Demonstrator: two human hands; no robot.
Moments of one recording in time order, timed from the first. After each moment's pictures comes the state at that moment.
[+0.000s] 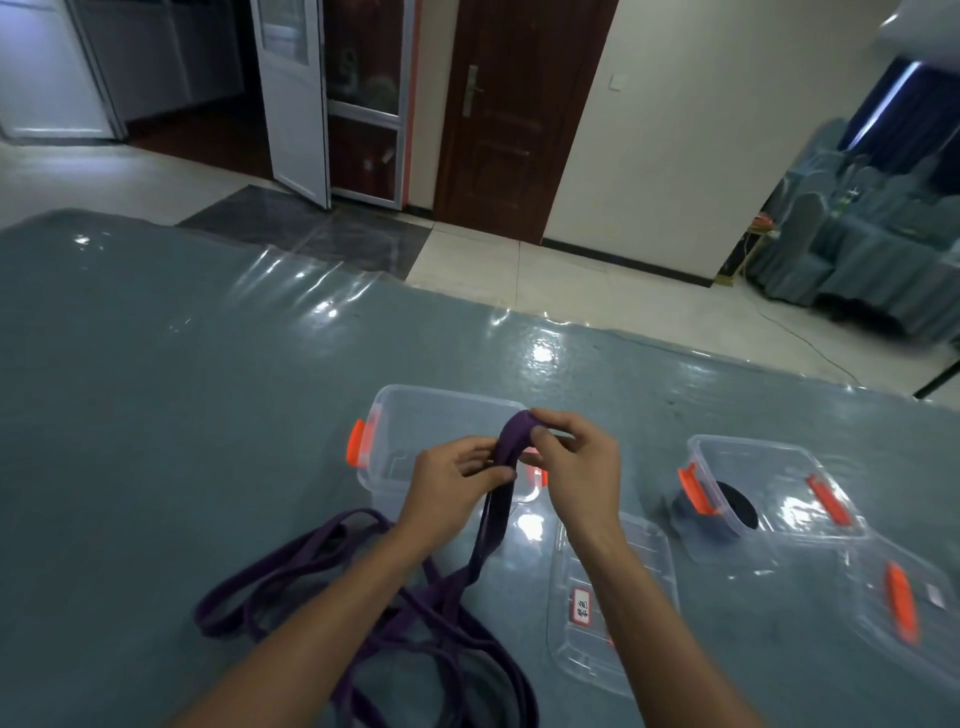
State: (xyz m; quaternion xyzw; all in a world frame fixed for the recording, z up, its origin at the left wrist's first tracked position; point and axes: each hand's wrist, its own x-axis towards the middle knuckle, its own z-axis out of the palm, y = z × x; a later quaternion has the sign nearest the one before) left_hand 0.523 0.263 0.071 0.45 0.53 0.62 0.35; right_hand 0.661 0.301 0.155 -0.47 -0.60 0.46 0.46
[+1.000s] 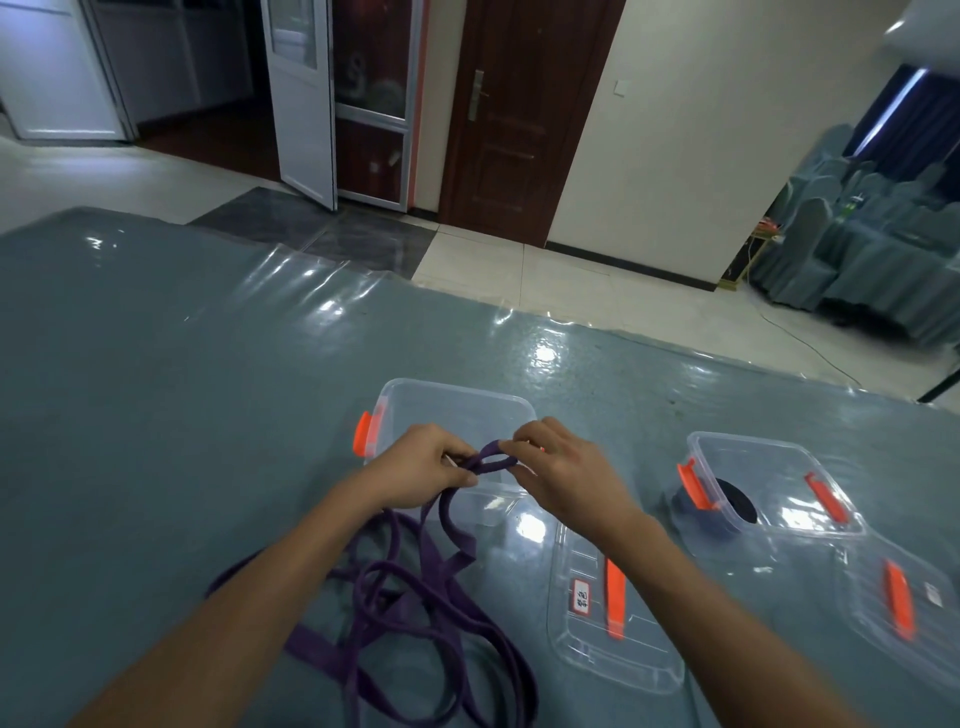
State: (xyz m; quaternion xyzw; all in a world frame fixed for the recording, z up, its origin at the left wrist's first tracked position) left_hand 0.470 0.249 0.102 0.60 0.63 0.32 0.37; right_hand 0.686 0.321 0.140 -0.18 -0.95 -0.09 0.22
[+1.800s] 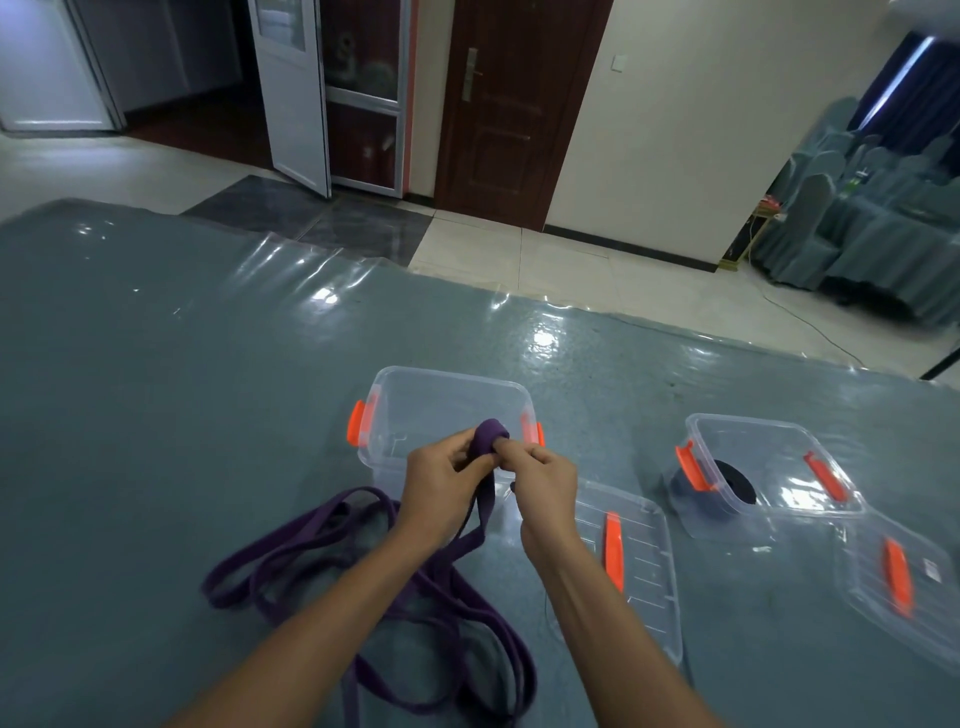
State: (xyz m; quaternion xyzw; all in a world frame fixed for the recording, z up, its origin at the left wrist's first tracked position) left_hand 0.540 0.237 0.073 0.45 0.57 0.62 0.30; right_hand 0.650 0.280 0.106 -0.53 -0.48 0.57 0.40
